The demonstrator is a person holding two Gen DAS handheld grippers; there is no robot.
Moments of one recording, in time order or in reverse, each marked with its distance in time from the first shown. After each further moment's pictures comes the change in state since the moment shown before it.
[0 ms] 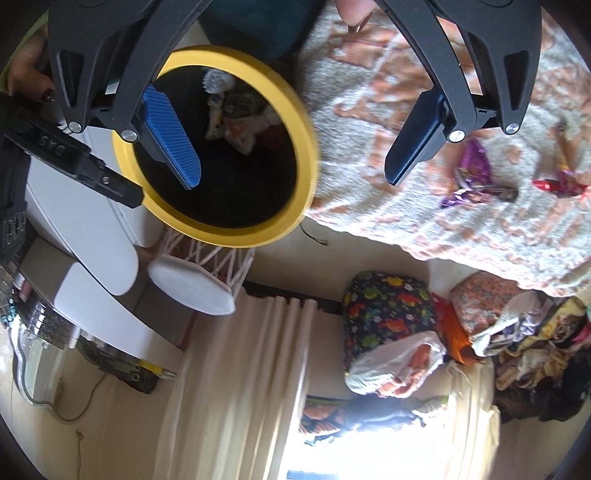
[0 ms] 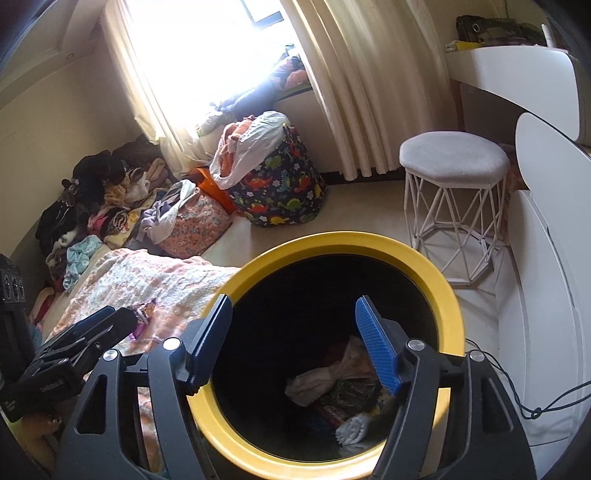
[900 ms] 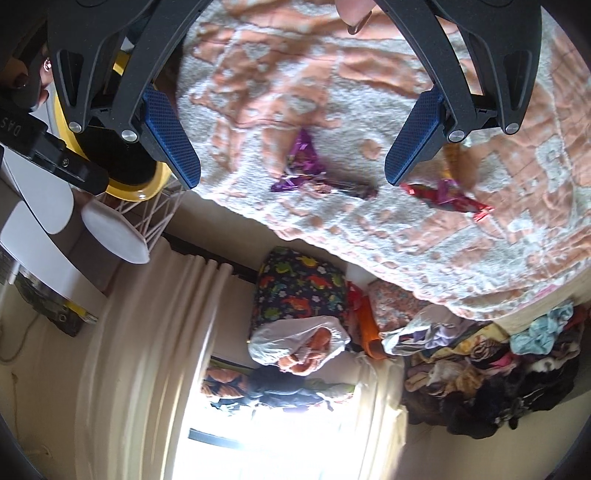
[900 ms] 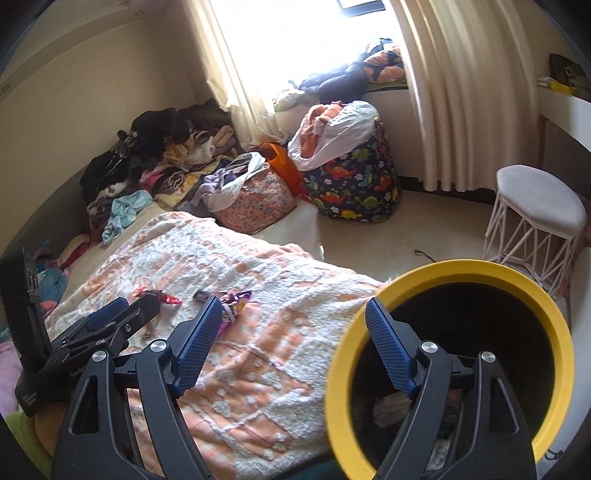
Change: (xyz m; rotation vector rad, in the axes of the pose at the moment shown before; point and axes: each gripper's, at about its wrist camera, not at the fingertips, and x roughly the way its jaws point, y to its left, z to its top) left arm -0.055 0.125 -0.010 -0.190 -0.116 0.236; right arm 0.053 0.137 0.010 -0.214 0.063 0.184
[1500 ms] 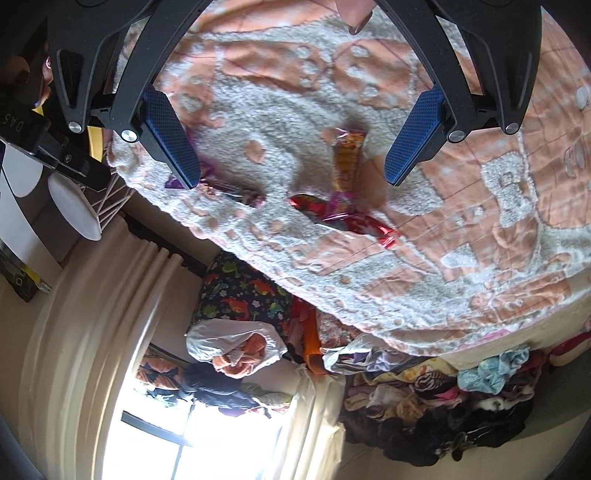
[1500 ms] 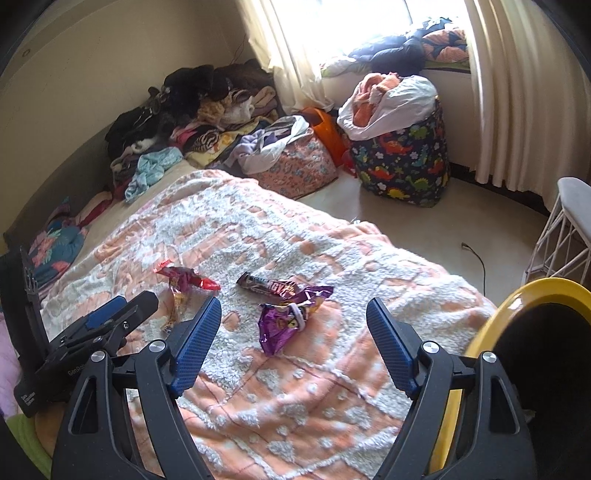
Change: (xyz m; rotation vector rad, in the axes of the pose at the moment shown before) left arm 0.007 0.098 -0.010 -0.155 0.026 0.130; right arm 0.088 0.073 0.003 -0.107 0.137 0.102
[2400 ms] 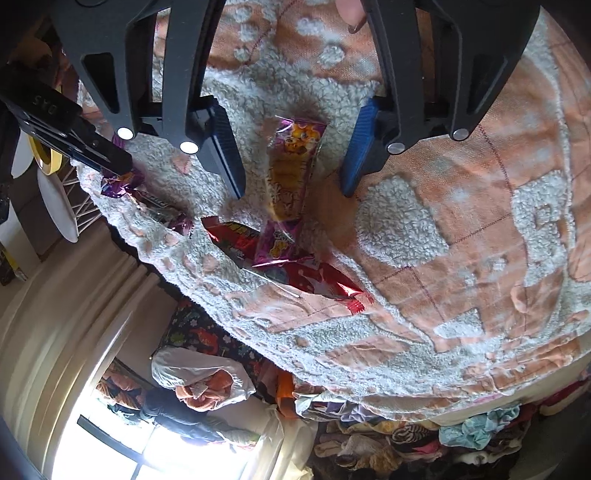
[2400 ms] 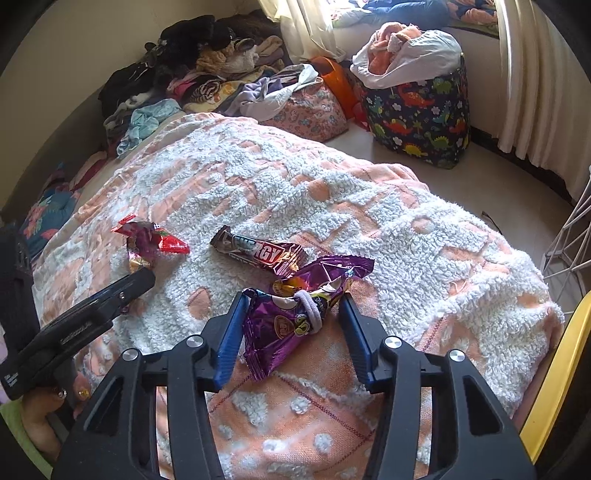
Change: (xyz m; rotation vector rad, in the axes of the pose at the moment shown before) left arm 0.066 0.039 -0.014 -0.108 0.155 0.030; right arm 0.092 -0.001 -0.012 -0.023 0.179 0.019
